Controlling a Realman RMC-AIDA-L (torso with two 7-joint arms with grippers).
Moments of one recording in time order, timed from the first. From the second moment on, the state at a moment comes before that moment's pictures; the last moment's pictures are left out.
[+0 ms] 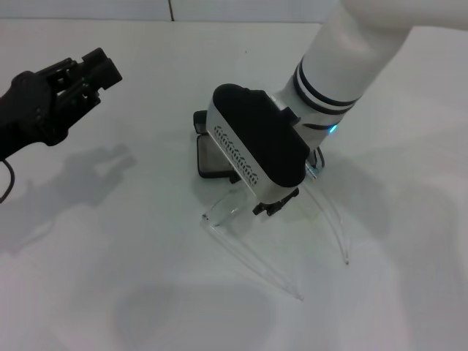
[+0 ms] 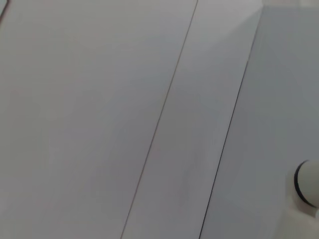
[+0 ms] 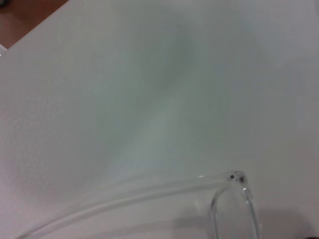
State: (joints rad) left arm -0.19 -2.08 0.87 0.81 1.31 1.70 -1.43; right arm 1.23 2.03 -2.09 -0.74 -2.03 -1.10 1.62
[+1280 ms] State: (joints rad) left arm -0.21 -2.08 0.87 0.79 1.31 1.70 -1.41; right arm 1.17 2.03 -2.09 -0.73 -1.99 -1.05 1.64
